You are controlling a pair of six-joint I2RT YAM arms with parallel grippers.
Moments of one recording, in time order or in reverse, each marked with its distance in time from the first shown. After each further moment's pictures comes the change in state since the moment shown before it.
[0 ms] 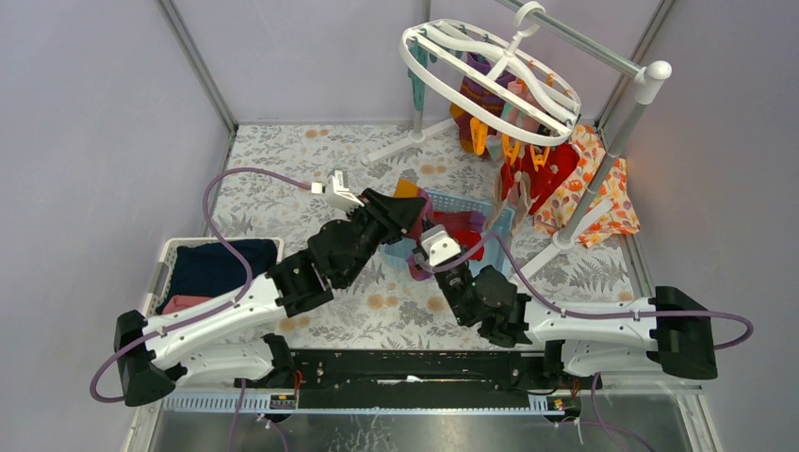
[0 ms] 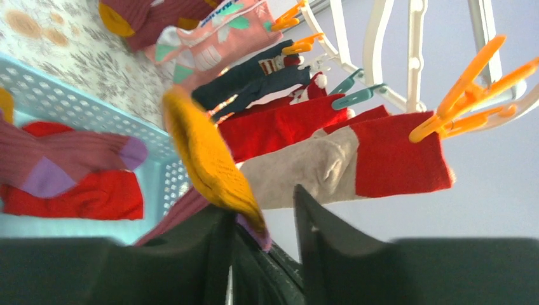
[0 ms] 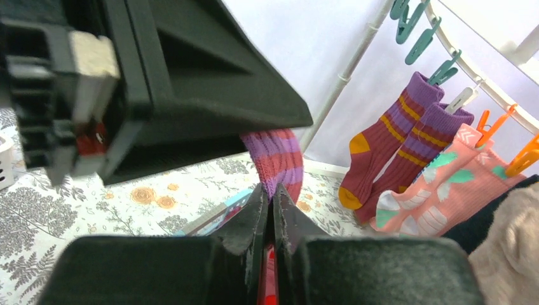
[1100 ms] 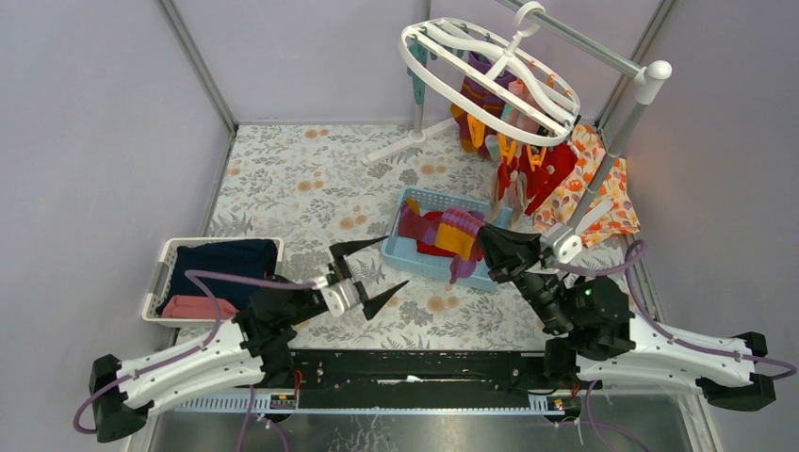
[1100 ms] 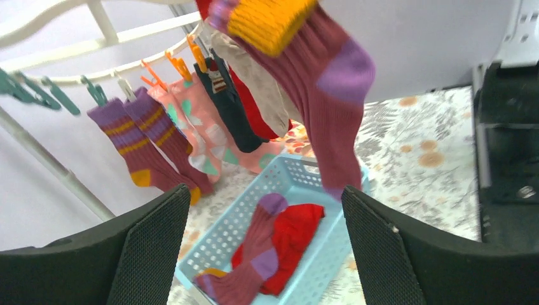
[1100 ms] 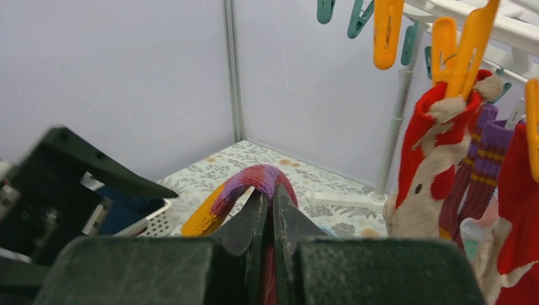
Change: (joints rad) left arm 0.001 -0.494 -0.492 0.290 0.671 1.404; right arm 0.002 -0.596 -0.045 -0.431 -0.254 0.323
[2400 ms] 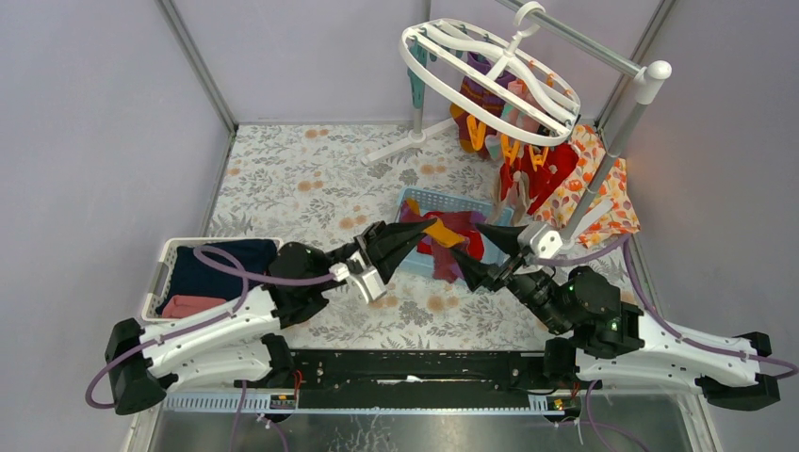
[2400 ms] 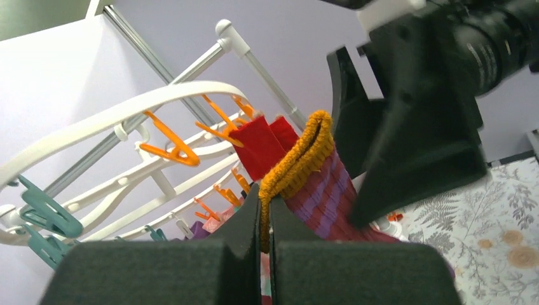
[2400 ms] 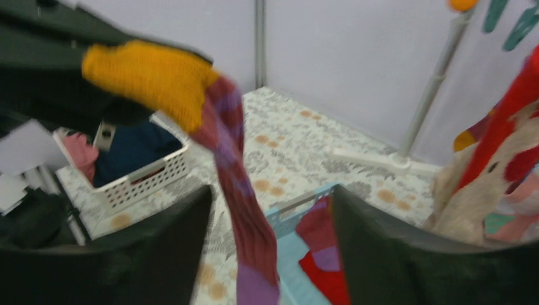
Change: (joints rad) left arm 0.001 0.404 0.303 0.319 0.180 0.247; right arm 0.000 -0.002 0.098 -0.311 -0.046 0.170
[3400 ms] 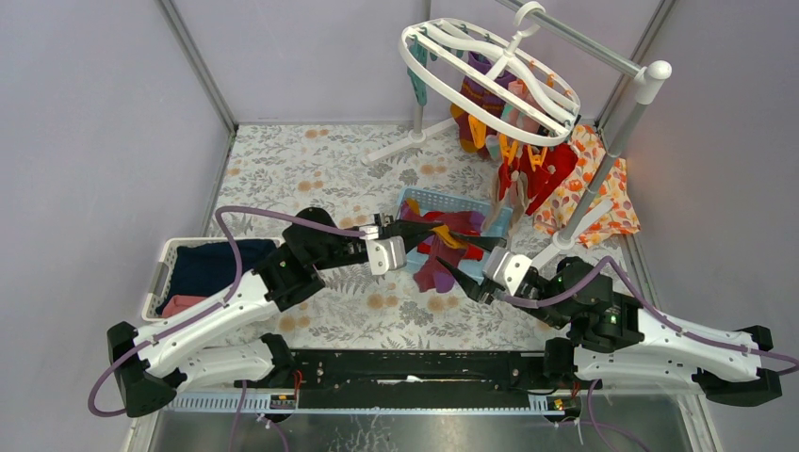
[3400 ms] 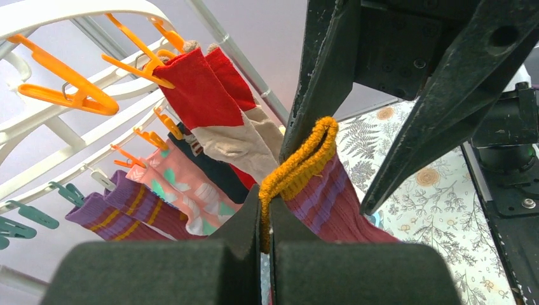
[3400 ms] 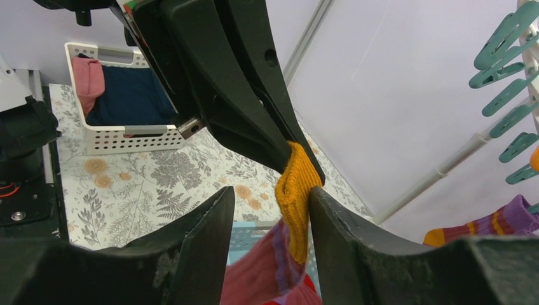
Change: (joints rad) left arm 0.103 0.055 0.226 -0.505 0.150 -0.089; right arm 0.002 0.086 0.121 -0.119 -0.291 -0.372
